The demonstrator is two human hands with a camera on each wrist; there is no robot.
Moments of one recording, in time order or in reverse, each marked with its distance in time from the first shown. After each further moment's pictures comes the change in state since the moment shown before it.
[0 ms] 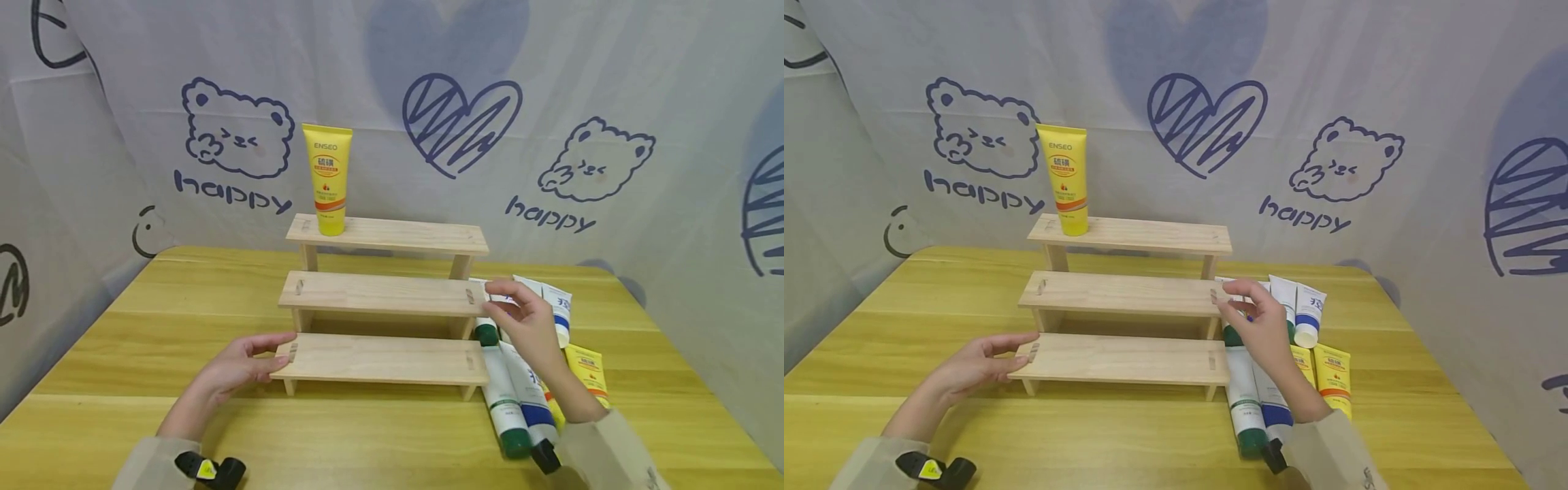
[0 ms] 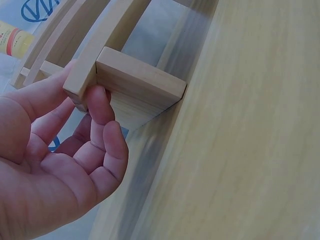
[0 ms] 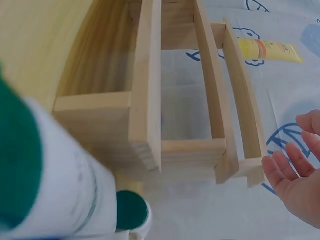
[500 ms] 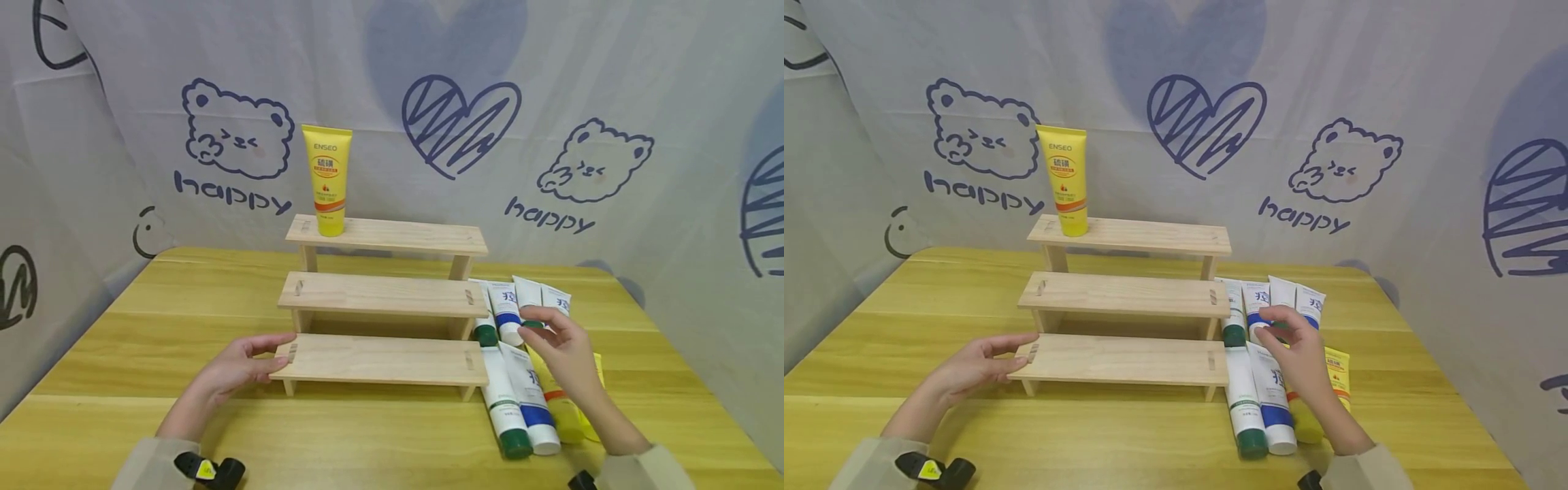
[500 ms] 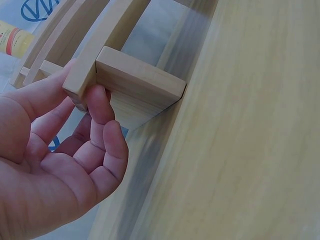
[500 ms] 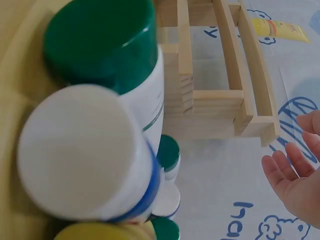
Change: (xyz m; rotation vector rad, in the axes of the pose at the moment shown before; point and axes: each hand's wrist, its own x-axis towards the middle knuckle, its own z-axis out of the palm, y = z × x) left_hand 0.000 0.001 0.001 0.008 0.008 -0.006; right_hand -0.032 0.016 -0.040 -0.084 0.018 0.039
